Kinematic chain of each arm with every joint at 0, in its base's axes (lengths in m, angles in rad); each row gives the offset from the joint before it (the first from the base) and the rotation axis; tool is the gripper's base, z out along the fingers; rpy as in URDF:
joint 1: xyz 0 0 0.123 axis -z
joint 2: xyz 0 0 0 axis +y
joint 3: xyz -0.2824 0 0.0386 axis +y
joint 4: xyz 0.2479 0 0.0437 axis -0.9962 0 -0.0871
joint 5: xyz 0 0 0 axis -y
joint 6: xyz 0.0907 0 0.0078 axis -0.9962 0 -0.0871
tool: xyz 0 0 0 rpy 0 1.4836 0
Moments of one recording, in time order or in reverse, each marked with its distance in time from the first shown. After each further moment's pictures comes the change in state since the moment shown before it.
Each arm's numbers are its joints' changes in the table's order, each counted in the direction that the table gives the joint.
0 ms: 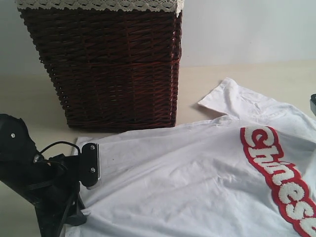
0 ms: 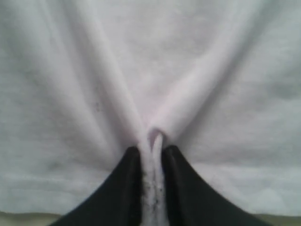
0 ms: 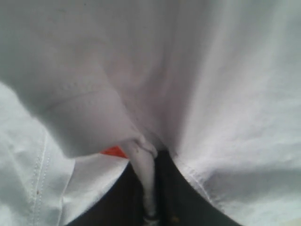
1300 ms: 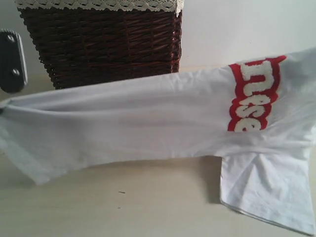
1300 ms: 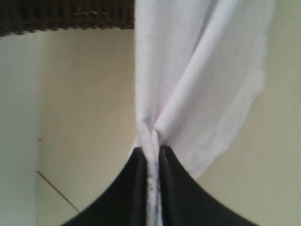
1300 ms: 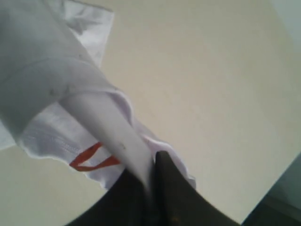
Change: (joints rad) left arm 0.003 -0.544 -0.263 -0.959 -0.427 0.754; right arm -0.006 -0.733 0.035 -0.241 -0.025 -0.356
